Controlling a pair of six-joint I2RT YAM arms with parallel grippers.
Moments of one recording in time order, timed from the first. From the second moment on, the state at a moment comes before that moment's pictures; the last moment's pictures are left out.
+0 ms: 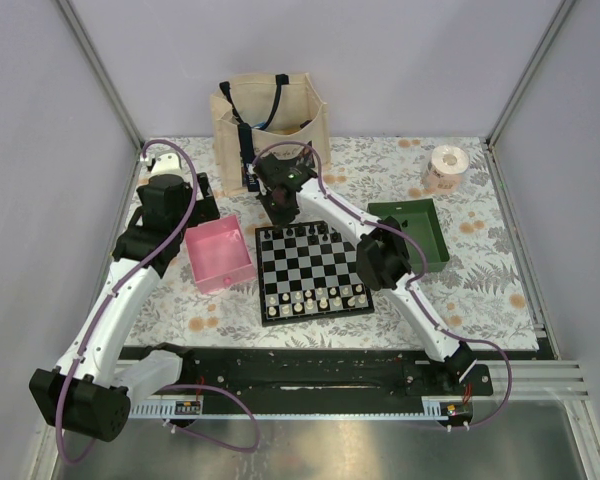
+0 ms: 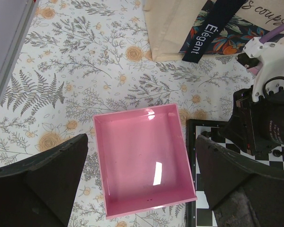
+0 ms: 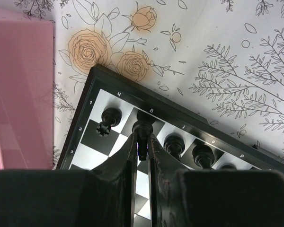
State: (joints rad) left arm -0.24 1.04 1.05 -0.52 -0.32 -0.30; right arm 0.78 2.58 2.51 -1.01 -0.02 0.21
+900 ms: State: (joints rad) left arm -0.24 1.04 1.05 -0.52 -0.32 -0.30; right arm 0.78 2.60 2.57 -1.00 -0.02 0.21
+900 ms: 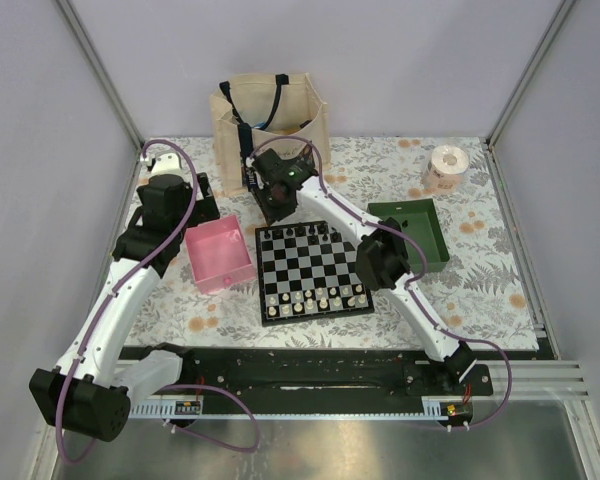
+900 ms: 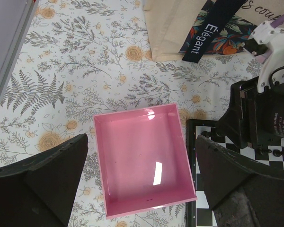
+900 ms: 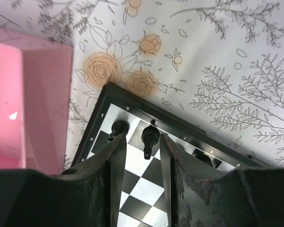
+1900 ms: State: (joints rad) left arm -0.24 1.05 1.05 -0.52 -0.31 -0.30; right arm 0.15 1.87 1.44 -0.70 0.12 0.30
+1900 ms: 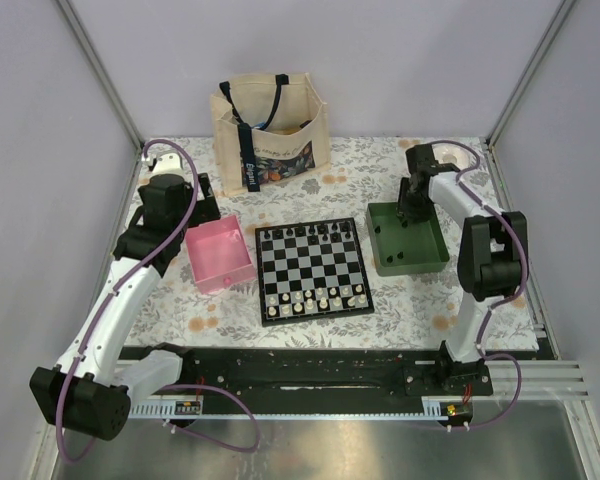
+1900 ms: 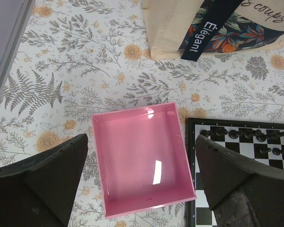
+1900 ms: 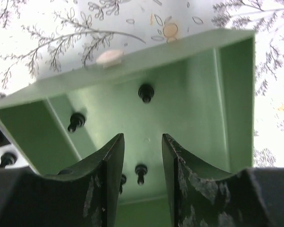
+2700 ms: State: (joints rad) left arm -0.24 1.05 1.05 -0.52 -0.31 -0.30; right arm 0.13 2.08 1.61 -0.69 0.11 0.30
